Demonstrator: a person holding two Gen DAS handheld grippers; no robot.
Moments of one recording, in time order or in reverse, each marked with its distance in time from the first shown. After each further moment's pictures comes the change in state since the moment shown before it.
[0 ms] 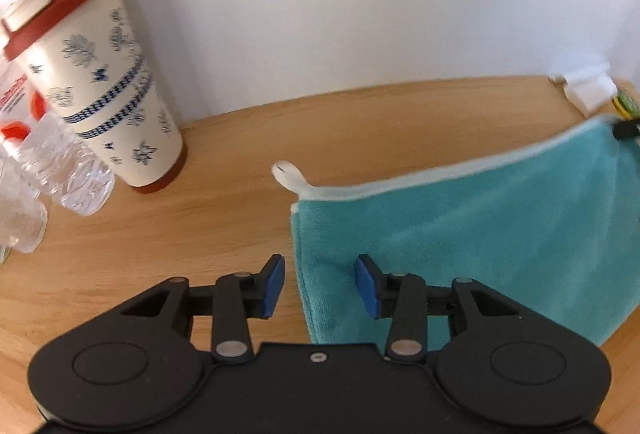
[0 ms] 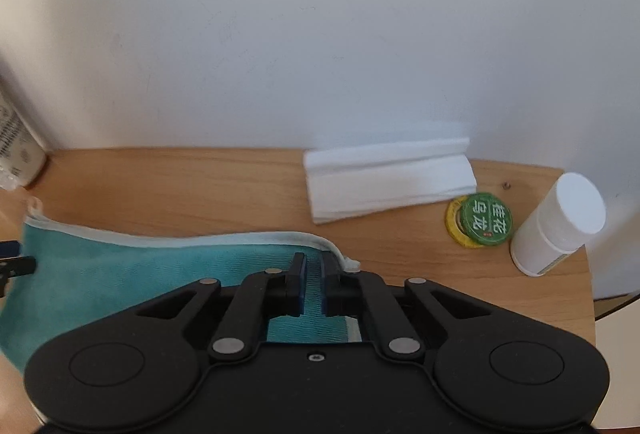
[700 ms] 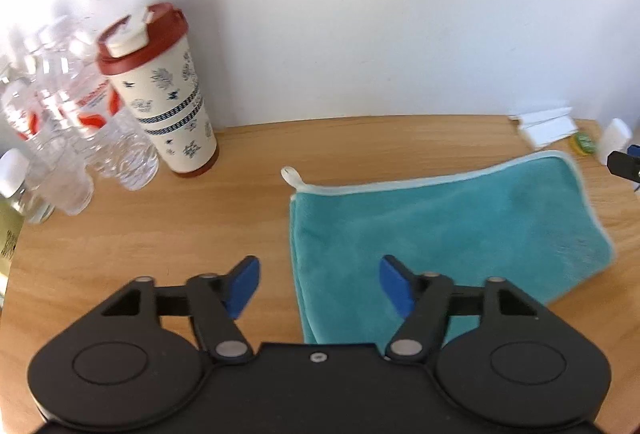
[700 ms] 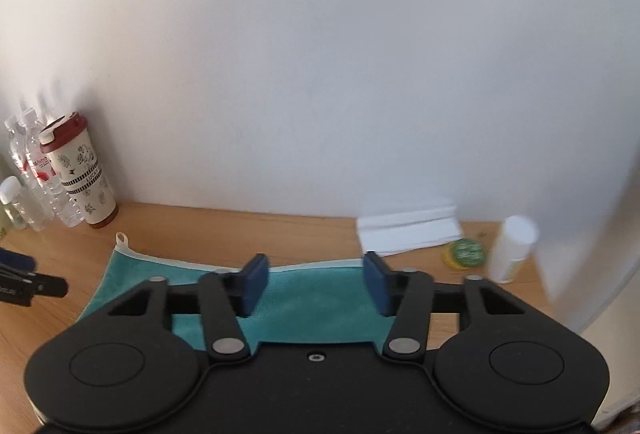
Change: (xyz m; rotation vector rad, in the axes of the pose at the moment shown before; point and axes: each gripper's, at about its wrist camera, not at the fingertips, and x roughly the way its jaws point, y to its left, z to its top) left arm -0.111 -0.011 -0.009 -0.087 -0.021 -0.020; right arm -0.138 0.073 -0.046 -0.028 -0.286 -0.069
